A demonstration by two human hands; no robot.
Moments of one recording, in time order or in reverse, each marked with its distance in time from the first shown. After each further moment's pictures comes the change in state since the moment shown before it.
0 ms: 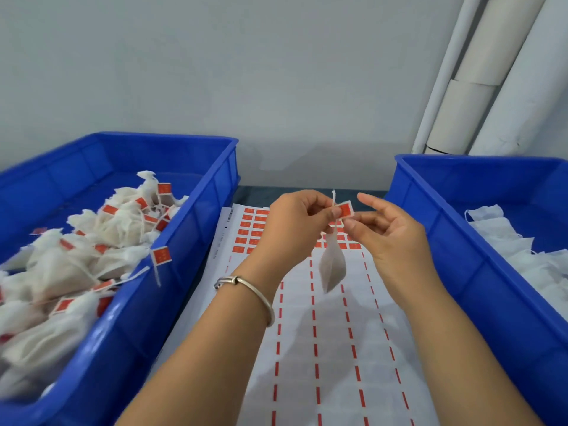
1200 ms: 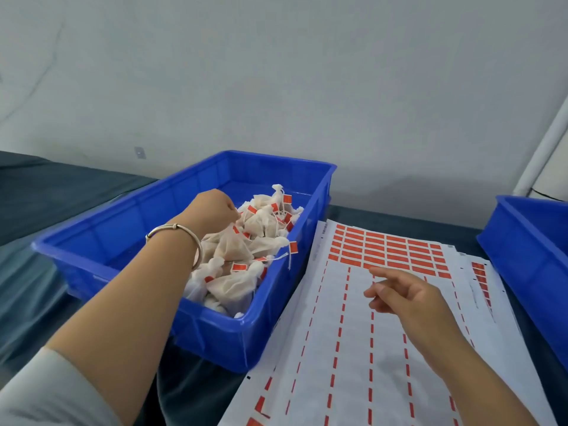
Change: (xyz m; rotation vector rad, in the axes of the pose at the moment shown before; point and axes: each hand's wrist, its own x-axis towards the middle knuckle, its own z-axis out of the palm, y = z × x) left_hand -0.059 -0.062 -0.257 0.854 0.192 -0.499; right_hand -0.077 -0.021 0.071 -0.171 -0.326 0.092
